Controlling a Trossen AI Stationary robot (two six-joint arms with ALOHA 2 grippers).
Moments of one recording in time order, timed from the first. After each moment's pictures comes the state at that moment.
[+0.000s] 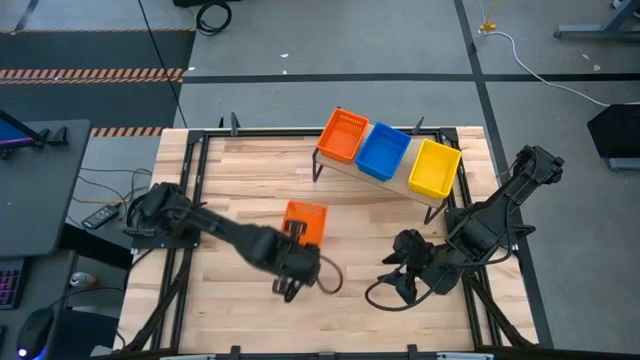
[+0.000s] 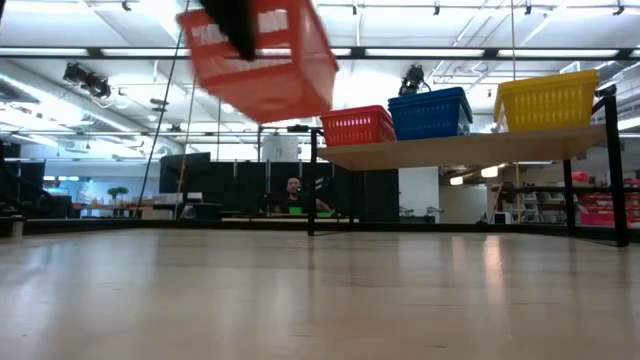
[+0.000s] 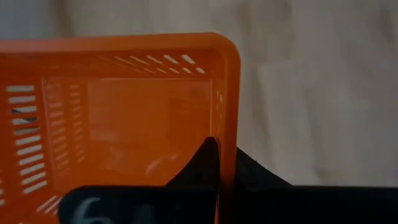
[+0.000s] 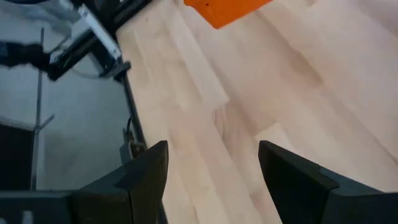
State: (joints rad) left arm -0.42 1.87 1.72 -1.15 -0.29 -0.16; right arm 0.73 1.32 1.19 -0.71 0.46 1.14
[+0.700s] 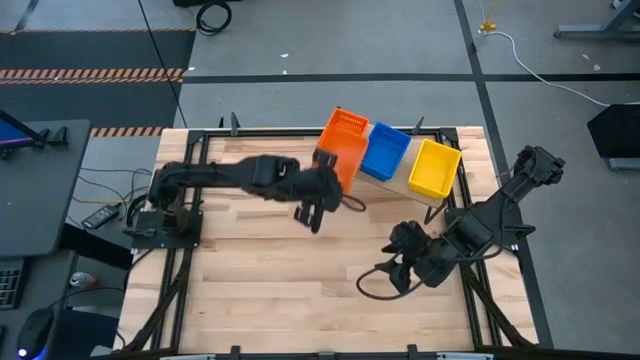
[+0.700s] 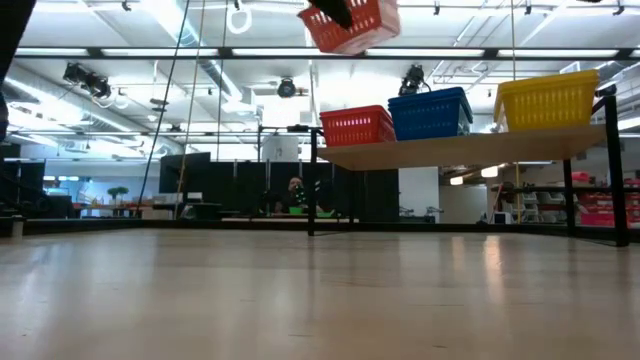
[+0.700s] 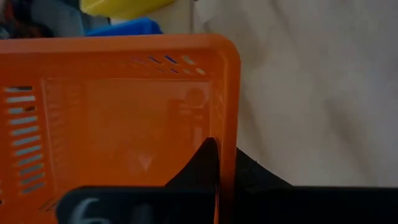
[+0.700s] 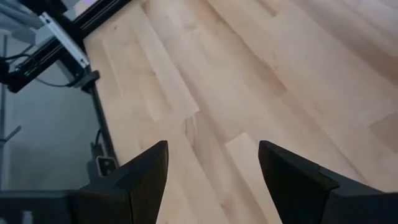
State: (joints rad) left arm -0.08 1.87 2.02 -1.06 -0.41 0.55; right arm 0.68 1.32 1.19 -0.79 0.50 1.14
